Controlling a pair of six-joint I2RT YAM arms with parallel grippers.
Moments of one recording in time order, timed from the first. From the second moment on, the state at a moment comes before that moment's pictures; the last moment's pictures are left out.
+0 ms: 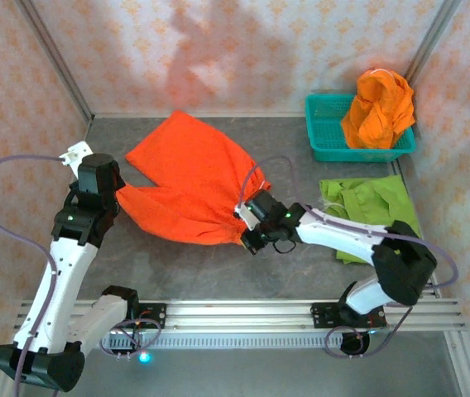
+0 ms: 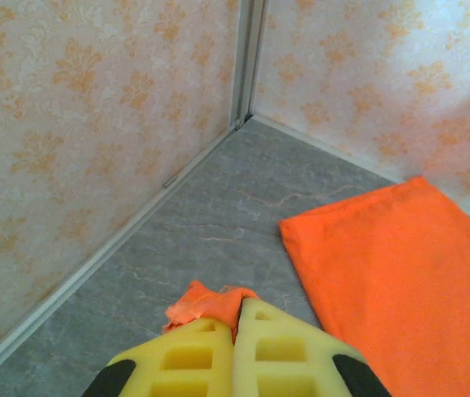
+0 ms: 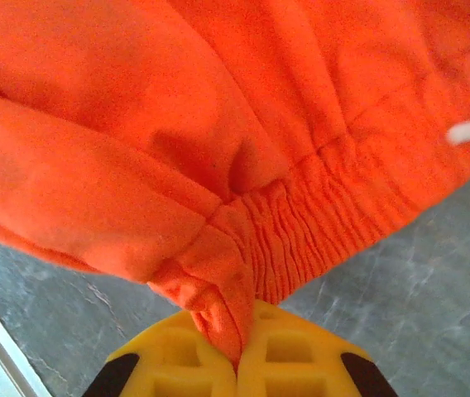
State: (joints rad) left arm -0.10 0.89 1.05 -0.69 -0.63 -0.43; right arm 0.86 1.50 0.91 -0.53 -0.22 0.17
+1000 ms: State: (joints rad) left arm -0.10 1.52 1.70 -0.70 -0.57 -0.25; right arm 0.59 1.42 1.14 -0.76 -0.08 0.29
